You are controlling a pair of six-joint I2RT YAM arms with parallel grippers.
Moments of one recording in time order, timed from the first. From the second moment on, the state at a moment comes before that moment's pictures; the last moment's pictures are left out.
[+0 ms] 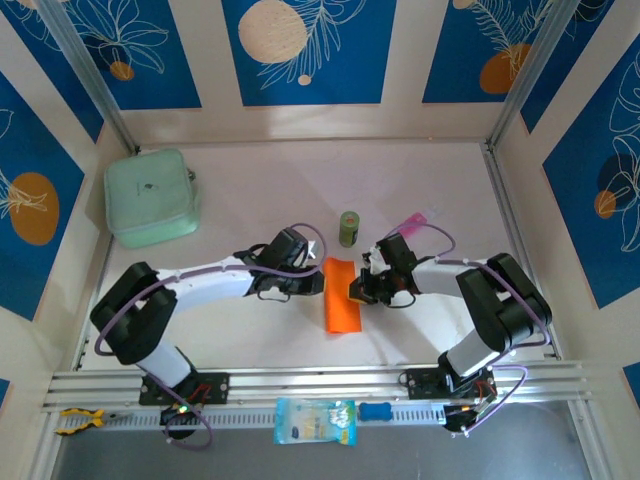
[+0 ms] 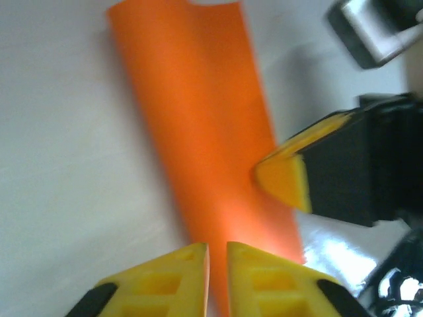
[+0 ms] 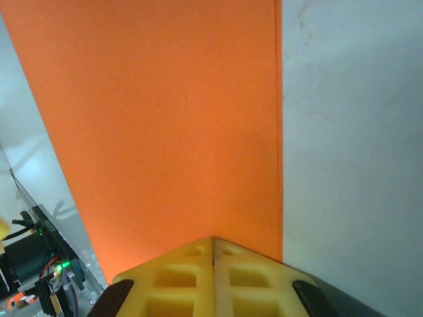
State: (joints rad) left arm -0.80 1.58 0.86 -0.16 0.35 -0.71; right arm 0.45 1.57 0.57 -0.13 -0.64 0.68
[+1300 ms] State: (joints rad) left arm -0.77 1.72 0.71 0.13 0.50 -0.80; right arm 0.45 1.57 0.58 -0.14 -0.64 0.68
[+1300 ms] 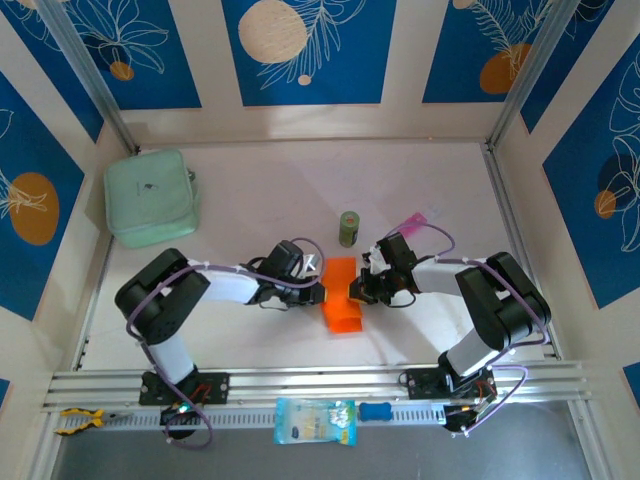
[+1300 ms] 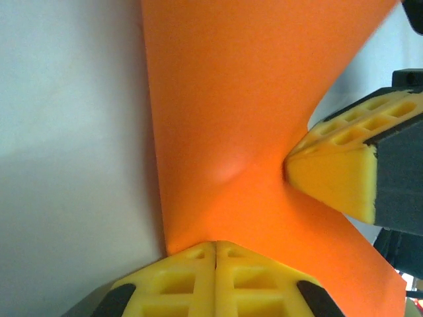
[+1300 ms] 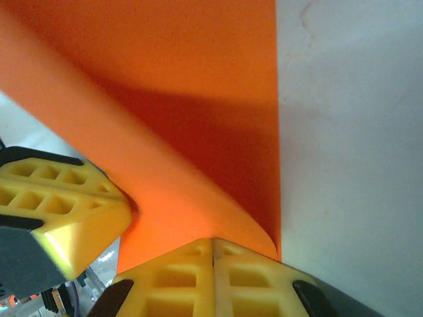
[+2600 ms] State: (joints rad) left arm -0.84 1.64 0.66 0.22 0.59 -0.93; right arm 0.47 1.54 0.55 -0.11 -0.60 0.70
